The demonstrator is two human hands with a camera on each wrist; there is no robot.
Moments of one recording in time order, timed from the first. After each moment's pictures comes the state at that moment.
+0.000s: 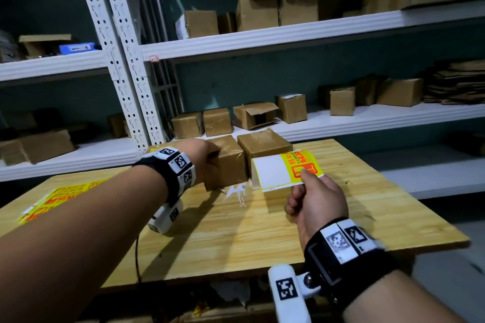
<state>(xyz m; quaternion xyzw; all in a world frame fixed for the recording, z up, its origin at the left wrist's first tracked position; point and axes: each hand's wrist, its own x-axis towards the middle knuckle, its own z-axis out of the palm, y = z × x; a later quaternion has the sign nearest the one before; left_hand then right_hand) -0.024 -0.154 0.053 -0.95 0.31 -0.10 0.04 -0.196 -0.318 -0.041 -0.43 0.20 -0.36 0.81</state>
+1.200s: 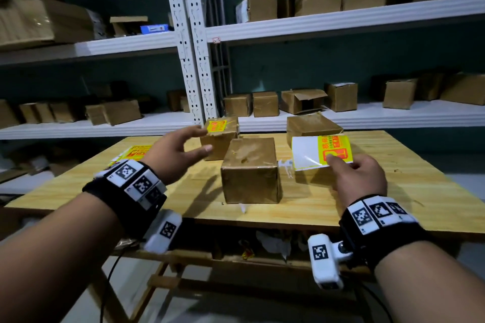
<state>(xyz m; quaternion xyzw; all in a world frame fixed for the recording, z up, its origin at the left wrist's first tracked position) -0.114 0.016 0.034 -0.91 0.22 -0.15 -0.32 -0.208 -0.302 -0.040 -0.67 0.24 -0.40 0.58</state>
